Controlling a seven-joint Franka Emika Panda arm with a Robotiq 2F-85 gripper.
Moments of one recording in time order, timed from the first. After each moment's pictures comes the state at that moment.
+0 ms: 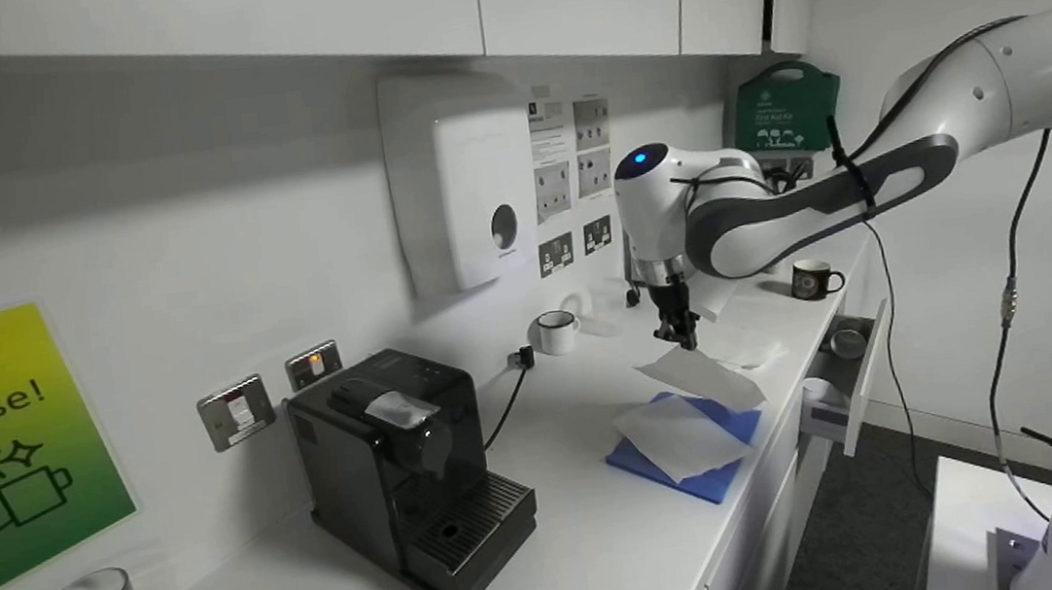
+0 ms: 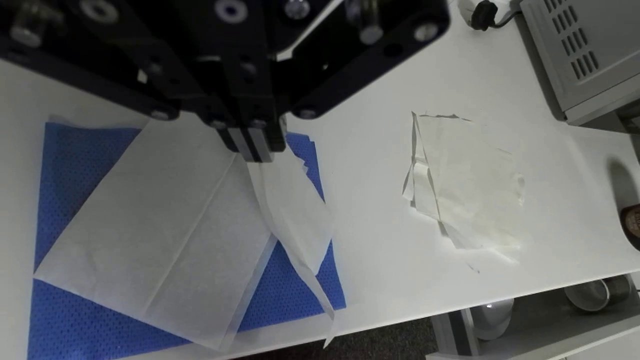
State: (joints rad) arm 0.08 -0.02 0.23 -1.95 -0.40 1.78 0.56
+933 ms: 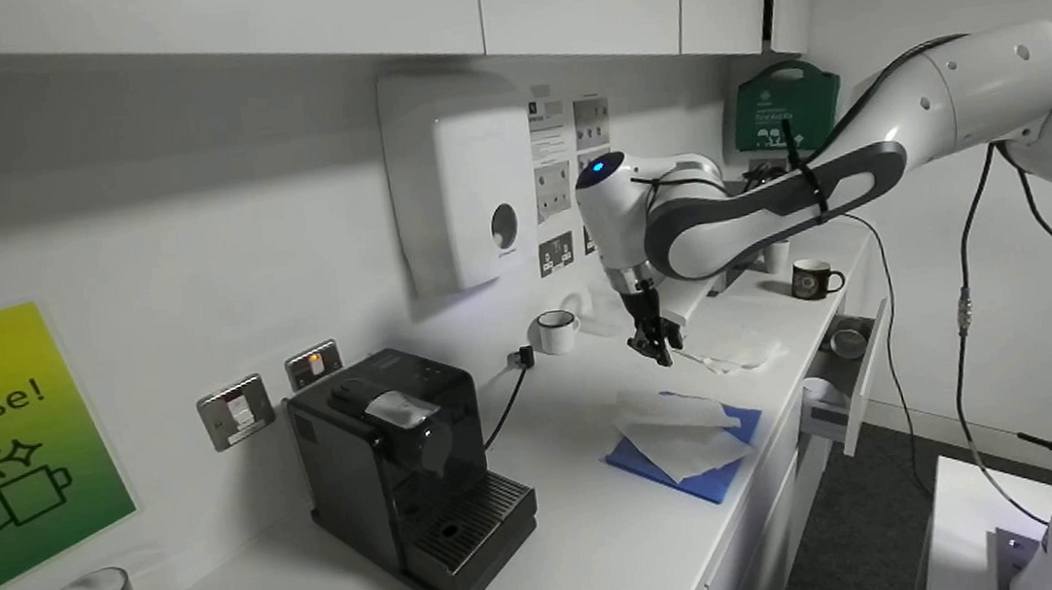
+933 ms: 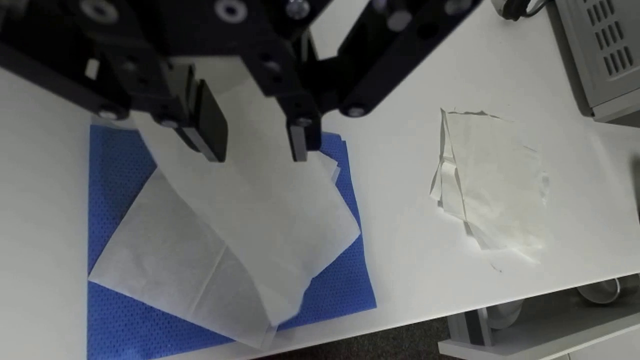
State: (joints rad) arm 0.15 0.12 0.20 -1.78 -0.38 1.67 0.56
